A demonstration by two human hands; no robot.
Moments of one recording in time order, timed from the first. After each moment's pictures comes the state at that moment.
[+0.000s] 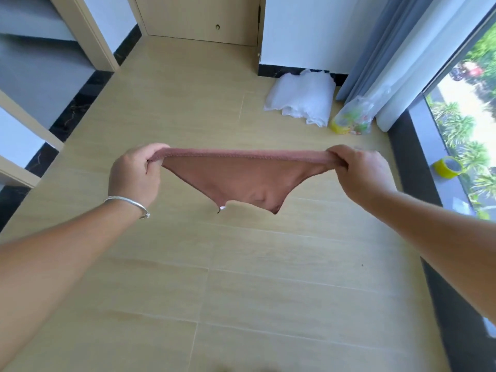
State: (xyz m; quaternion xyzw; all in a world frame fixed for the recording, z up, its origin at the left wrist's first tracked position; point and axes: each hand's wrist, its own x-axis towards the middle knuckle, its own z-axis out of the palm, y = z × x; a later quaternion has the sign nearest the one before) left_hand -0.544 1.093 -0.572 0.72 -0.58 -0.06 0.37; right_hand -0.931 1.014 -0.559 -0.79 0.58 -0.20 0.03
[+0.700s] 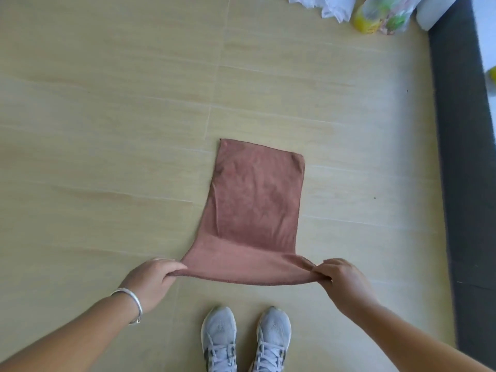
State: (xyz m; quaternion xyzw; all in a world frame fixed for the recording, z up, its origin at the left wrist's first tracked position) left_hand -0.587 1.326 -0.879 0.68 -0.60 -0.41 -0.06; right_hand -0.997 1.274 -0.865 -0.74 0.59 0.09 0.30
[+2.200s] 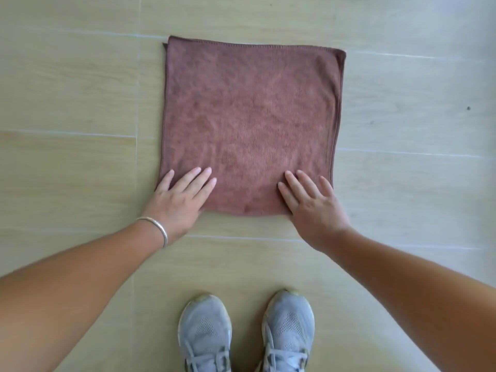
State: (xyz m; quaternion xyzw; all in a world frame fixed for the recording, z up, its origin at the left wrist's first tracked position) left_hand -0.664 1.262 -1.166 0.51 -0.83 -0.15 -0.17; right_hand -0.965 1.248 -1.160 -0.84 0.44 0.29 0.12
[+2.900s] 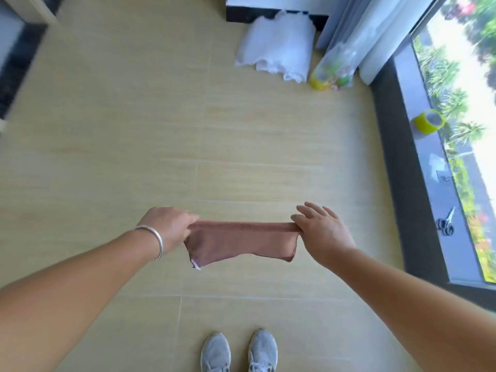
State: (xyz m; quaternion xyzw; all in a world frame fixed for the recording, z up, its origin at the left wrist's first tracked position) left_hand -0.652 1.109 -0.688 0.56 -0.76 -0.17 -0.26; right_hand -0.983 1.114 -0.694 -0.82 0.54 0.15 0.15
